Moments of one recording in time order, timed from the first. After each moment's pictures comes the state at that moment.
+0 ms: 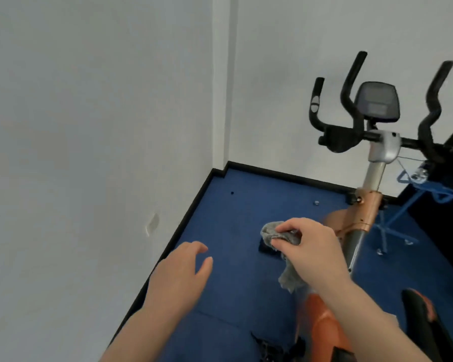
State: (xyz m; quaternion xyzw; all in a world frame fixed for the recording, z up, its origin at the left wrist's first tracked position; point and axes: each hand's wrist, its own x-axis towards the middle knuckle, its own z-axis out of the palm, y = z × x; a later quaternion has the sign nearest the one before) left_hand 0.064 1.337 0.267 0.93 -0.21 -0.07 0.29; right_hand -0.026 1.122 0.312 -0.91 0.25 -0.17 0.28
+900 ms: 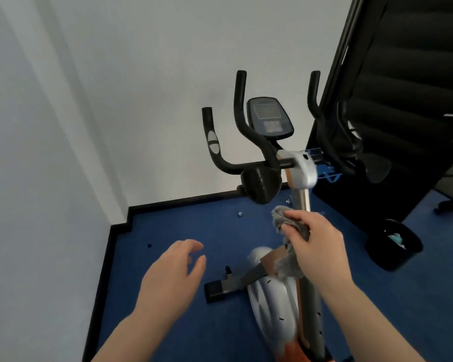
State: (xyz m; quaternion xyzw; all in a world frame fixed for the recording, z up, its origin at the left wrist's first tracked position) left_hand 0.288 1.057 0.286 0.82 -0.47 -0.12 0.31; right_hand 0.091 0.916 0.318 -0.76 0.47 -0.37 0.25
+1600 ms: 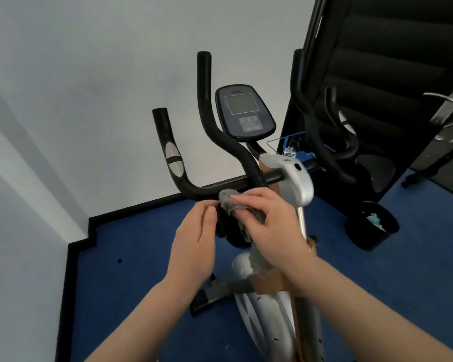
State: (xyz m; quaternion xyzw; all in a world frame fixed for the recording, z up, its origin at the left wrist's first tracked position) left_hand 0.317 0.854 0.287 0.66 -0.48 -0.22 0.54; right_hand 0.184 0.791 0.317 -0.80 0.37 -0.36 0.30
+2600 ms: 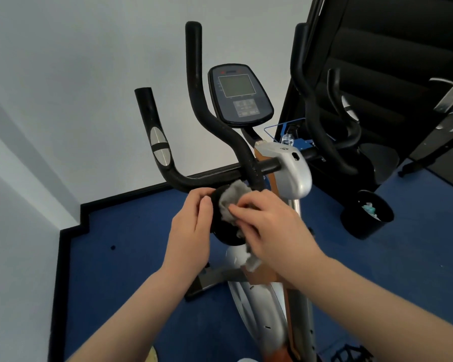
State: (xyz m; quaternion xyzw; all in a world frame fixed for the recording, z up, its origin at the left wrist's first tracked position) left_hand 0.313 0.829 0.270 0.64 -0.46 -0.25 0.57; right_hand 0.164 0.783 0.317 -0.92 0.31 -0.21 0.08
